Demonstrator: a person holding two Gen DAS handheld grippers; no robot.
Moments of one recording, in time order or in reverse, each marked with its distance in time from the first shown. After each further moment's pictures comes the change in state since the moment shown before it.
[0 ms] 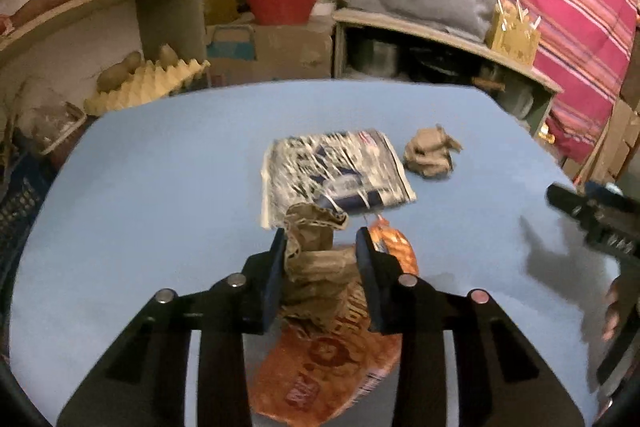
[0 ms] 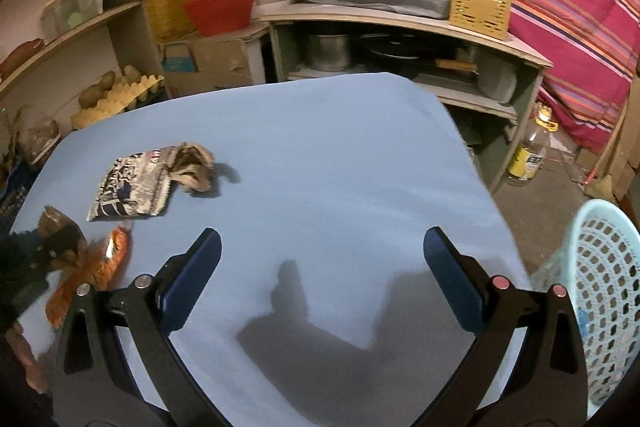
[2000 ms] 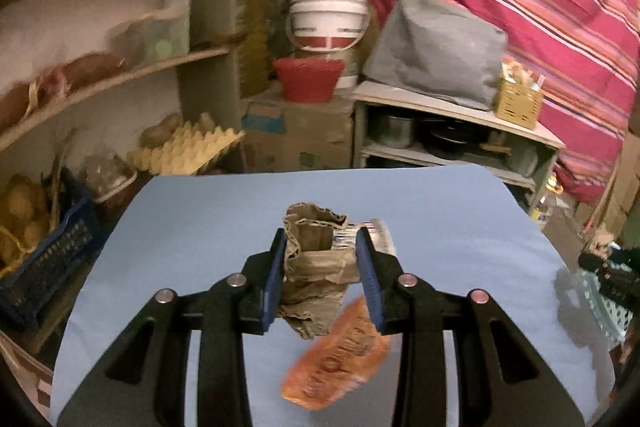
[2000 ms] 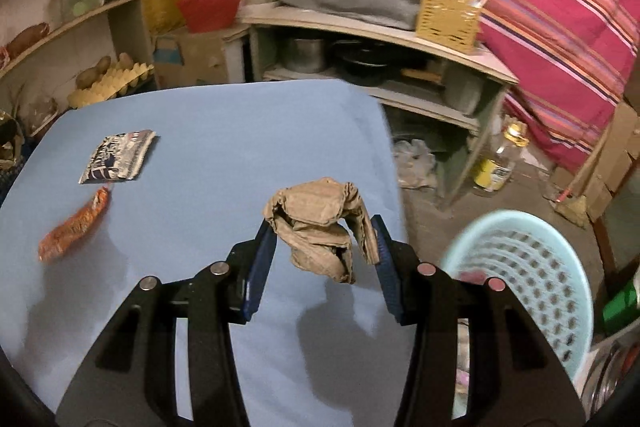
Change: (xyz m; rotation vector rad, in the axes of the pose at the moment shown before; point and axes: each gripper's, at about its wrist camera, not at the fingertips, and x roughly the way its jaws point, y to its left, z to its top) left arm -0.087 -0.021 0.035 -0.002 -0.200 0.090; right arm -0.075 -0.080 -0.008 -0.075 0.010 -0.071
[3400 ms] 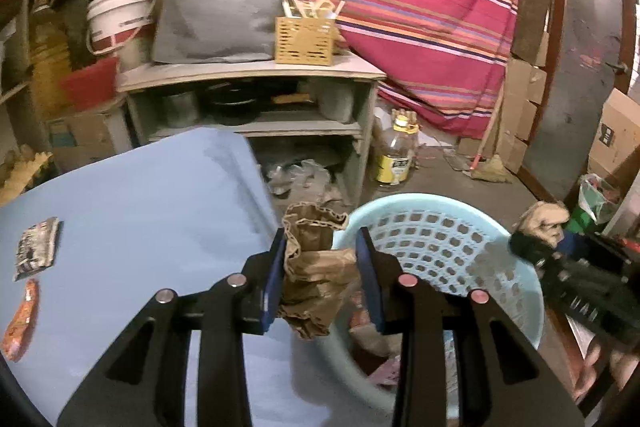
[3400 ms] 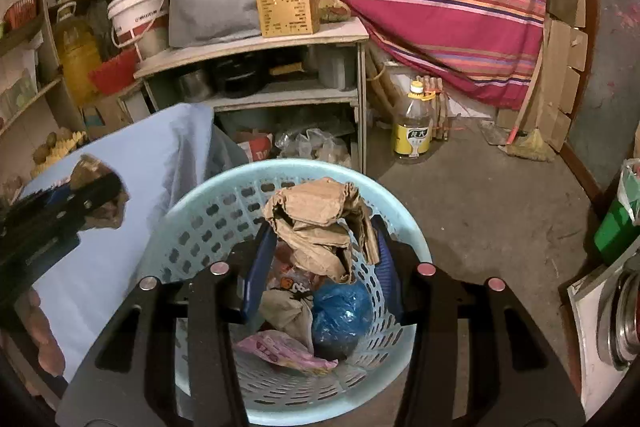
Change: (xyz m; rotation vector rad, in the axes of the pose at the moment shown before) left arm 0.020 -0.378 -0.037 0.211 0.101 -0.397; right arm -0.054 -0.235 -0.086 0.261 -0.049 -0.086
